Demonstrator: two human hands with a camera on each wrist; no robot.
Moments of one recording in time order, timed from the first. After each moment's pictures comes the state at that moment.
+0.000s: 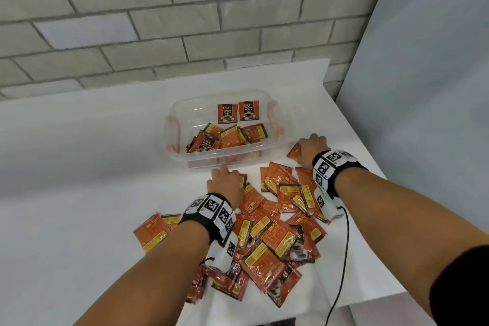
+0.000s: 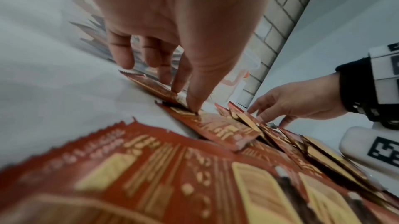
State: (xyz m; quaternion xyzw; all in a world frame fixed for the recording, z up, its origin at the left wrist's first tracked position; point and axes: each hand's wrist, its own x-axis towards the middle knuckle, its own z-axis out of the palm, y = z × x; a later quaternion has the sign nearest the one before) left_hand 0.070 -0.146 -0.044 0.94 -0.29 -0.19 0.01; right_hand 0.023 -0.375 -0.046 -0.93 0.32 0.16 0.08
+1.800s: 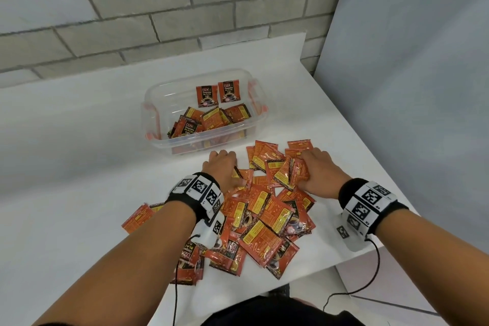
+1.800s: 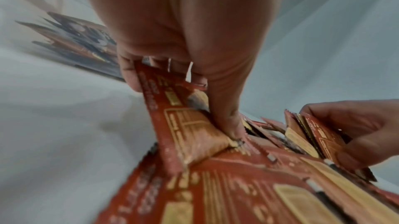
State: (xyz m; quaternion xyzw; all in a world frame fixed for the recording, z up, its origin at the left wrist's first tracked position) left_hand 0.073 -0.143 -0.039 0.88 -0.40 -0.26 0.04; right_hand -0.100 -0.320 -0.037 -0.93 0.27 0.13 0.23
